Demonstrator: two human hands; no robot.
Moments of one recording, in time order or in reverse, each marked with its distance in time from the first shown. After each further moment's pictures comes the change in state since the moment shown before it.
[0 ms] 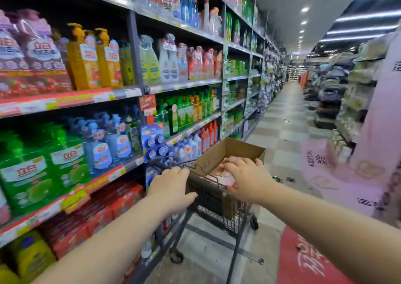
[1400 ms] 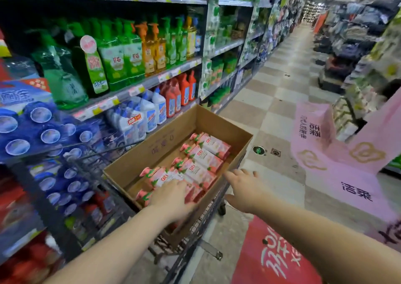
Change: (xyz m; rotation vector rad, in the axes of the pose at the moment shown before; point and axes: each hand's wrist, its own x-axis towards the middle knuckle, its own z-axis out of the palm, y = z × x) left_hand 0.433 0.130 0.283 -0.222 -0.393 -0.074; right_hand 0.300 0.322 0.253 0.093 -0.433 0.043
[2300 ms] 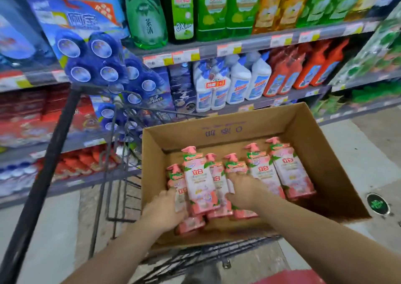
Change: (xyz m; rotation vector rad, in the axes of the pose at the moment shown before) left_hand 0.098 -0.025 0.094 -0.422 -0.141 -0.945; right_hand 0.293 0.007 0.064 -0.086 -0.421 -0.663
